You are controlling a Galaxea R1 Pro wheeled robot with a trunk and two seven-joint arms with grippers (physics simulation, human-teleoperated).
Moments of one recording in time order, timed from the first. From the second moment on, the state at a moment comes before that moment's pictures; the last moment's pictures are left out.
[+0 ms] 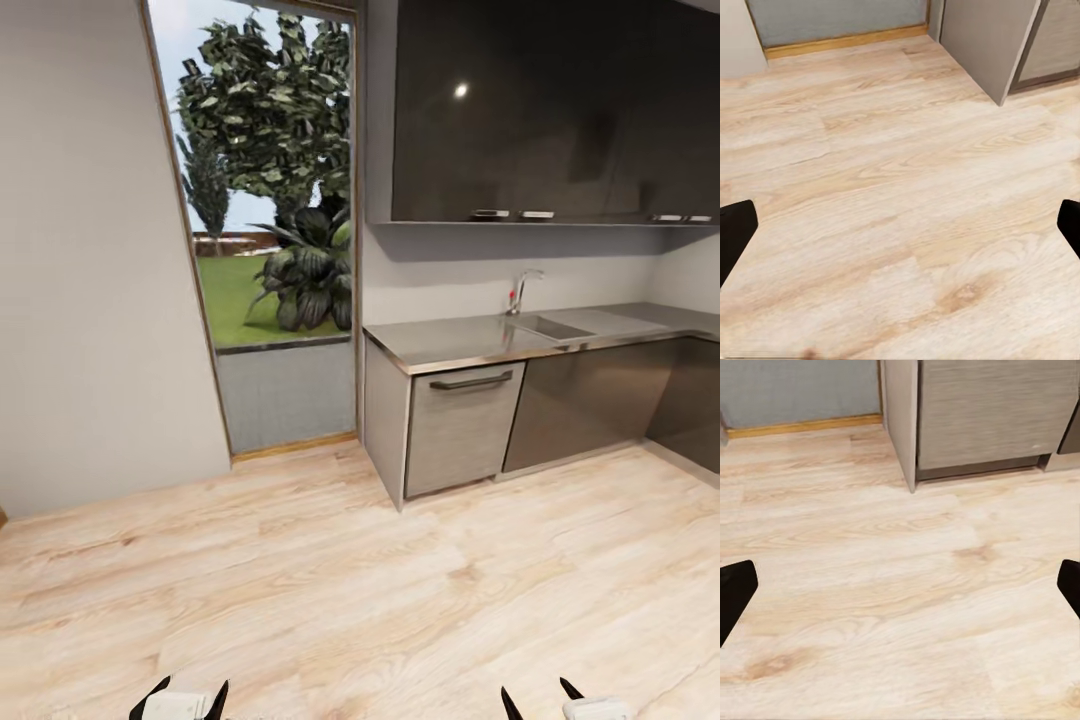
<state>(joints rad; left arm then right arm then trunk) 0.17 0.02 0.14 -1.21 -0.02 -0.11 -0.19 0.26 -0.07 -0.12 -1.32 -0.04 -0.17 0.24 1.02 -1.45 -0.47</state>
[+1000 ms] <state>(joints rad) 0.17 0.02 0.13 -1.21 -0.02 -0.11 -0.19 0.26 -0.07 -0.09 -1.31 -0.04 -0.17 0.24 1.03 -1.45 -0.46</state>
